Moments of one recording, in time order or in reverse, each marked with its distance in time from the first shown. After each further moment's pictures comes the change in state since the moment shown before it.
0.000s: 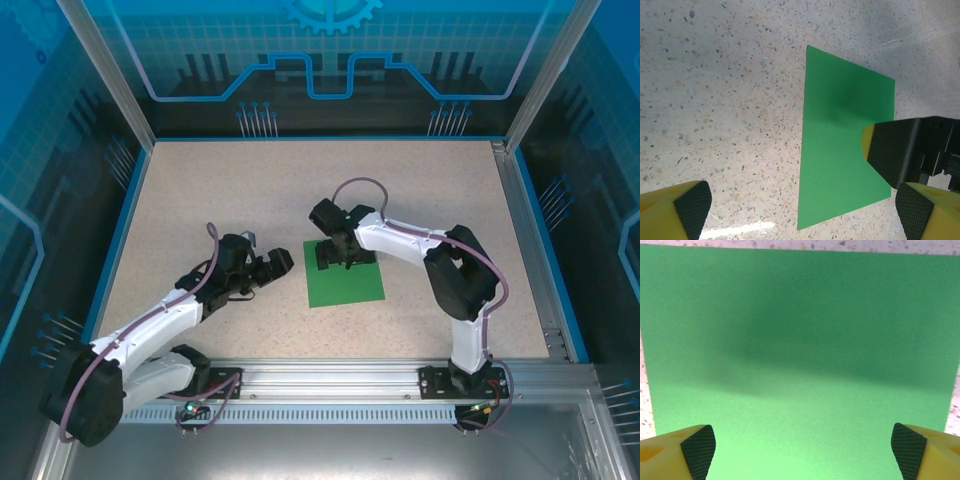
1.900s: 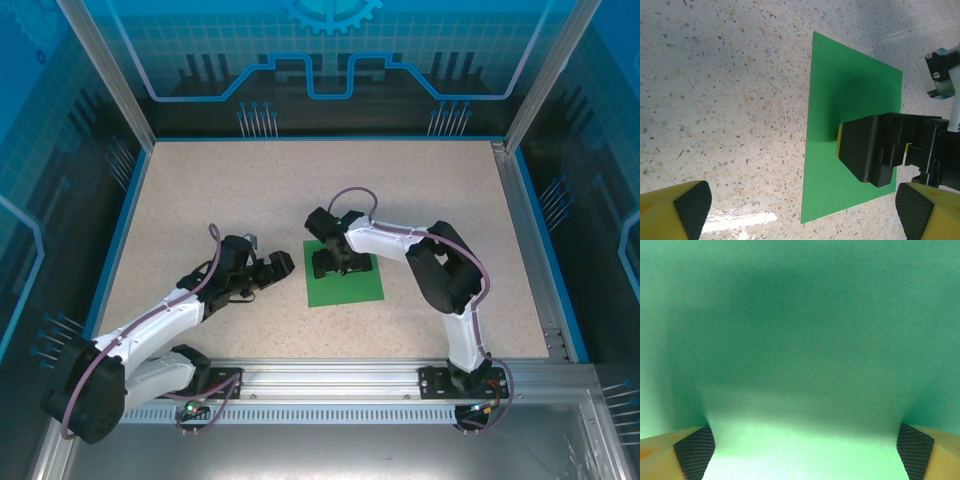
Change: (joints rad) left arm 0.001 0.018 -0.010 -0.003 0.021 0.008; right arm 0.008 0.092 -0.014 0.020 -0.045 0.018
